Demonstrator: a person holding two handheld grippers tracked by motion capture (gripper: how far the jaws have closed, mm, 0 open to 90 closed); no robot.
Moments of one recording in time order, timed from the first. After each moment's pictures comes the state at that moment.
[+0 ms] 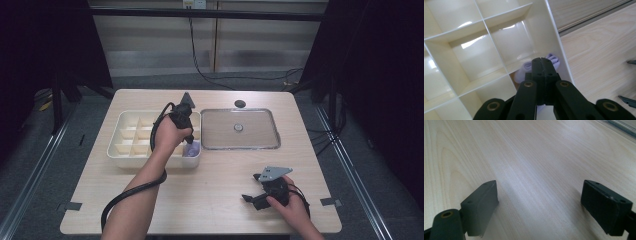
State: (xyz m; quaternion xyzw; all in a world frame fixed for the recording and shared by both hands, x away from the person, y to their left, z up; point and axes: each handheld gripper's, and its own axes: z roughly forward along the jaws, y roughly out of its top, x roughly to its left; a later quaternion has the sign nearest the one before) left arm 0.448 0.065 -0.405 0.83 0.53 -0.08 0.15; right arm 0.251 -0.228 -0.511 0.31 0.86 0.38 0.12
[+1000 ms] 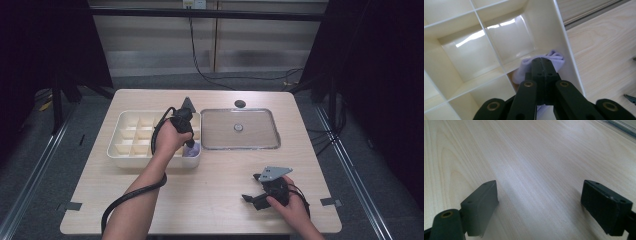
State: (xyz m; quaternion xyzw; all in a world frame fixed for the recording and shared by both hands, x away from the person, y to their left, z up) left arm 0.444 0.064 -0.419 0.83 0.53 -0.09 0.14; right arm 0.251 -0.228 -0.511 0.31 0.86 0.38 0.12
